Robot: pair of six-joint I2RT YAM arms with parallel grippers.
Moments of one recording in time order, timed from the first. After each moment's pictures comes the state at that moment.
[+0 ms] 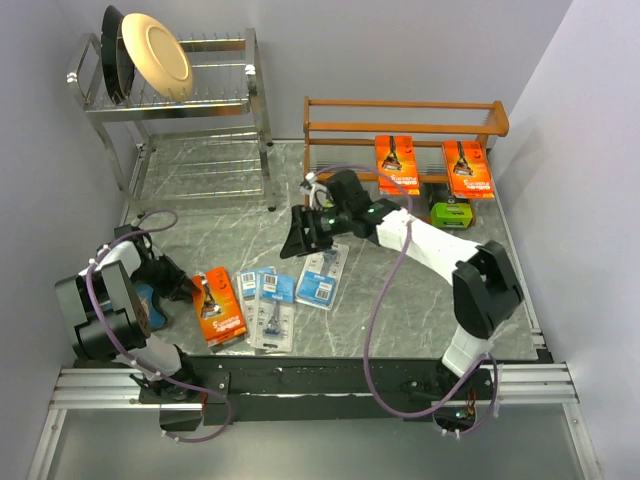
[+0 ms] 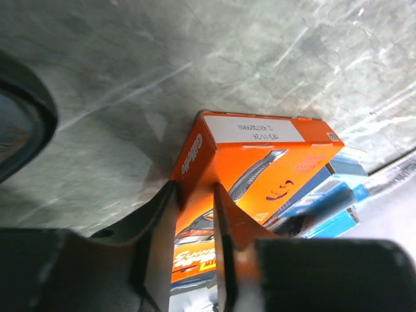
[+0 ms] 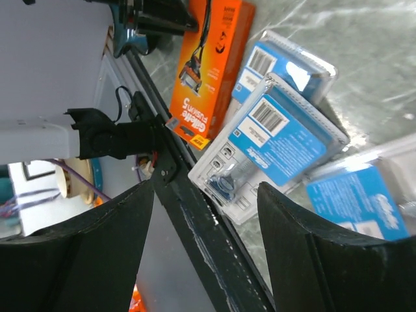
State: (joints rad) left arm 0.40 1.53 0.80 -0.73 0.37 -0.44; right arm 0.67 1.71 1.32 -0.33 -0.68 0.52
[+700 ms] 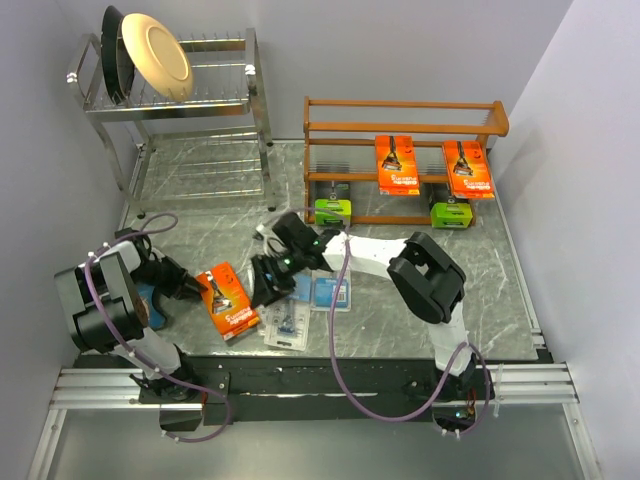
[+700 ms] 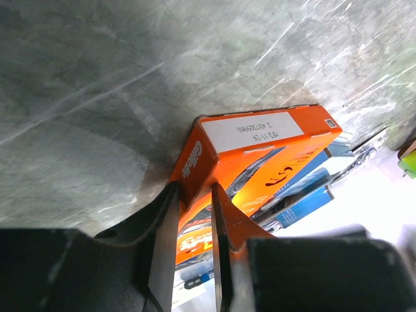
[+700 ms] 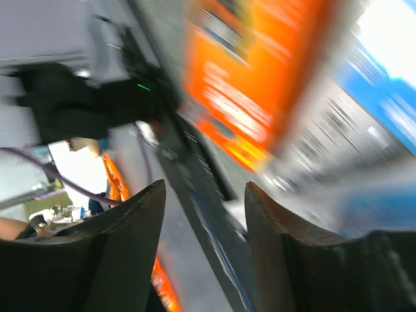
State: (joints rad) left arm 0.42 1.60 0.79 -0.70 0.50 -0.49; right arm 0.91 2.02 1.38 -0.24 -0.74 0.63
